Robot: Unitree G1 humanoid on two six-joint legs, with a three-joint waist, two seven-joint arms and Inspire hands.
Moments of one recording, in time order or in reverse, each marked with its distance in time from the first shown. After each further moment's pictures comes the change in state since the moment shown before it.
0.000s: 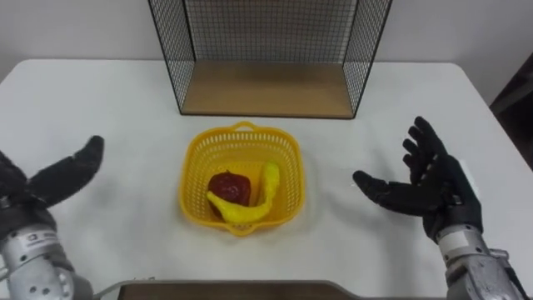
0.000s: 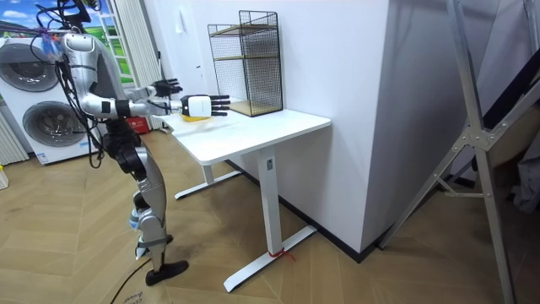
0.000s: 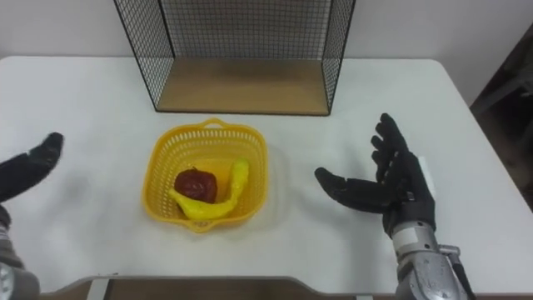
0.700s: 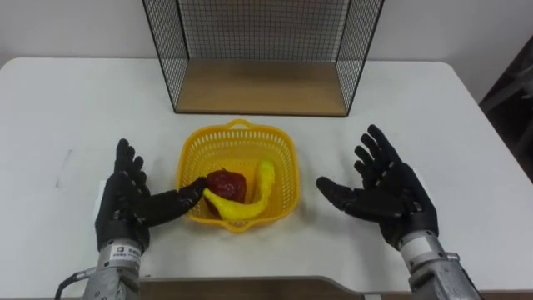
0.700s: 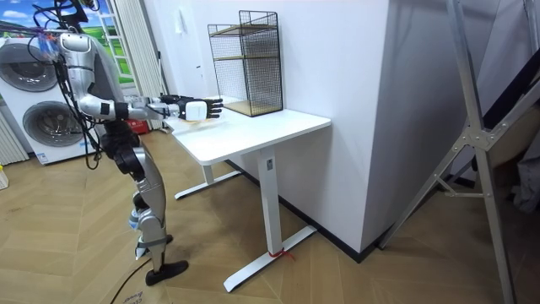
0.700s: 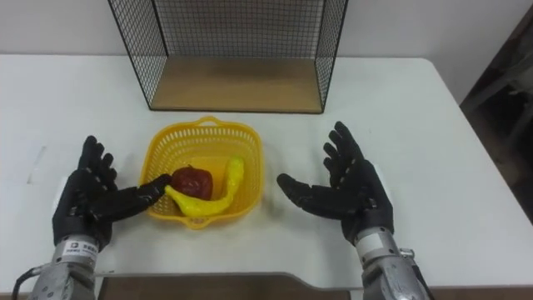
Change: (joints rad) left arm -0.020 -0.041 -0.138 0.171 -0.179 0.000 -0.297; right arm -0.007 0.033 0.118 0.080 0.171 -0.049 0.082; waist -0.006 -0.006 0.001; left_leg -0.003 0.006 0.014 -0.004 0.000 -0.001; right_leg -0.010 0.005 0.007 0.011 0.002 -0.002
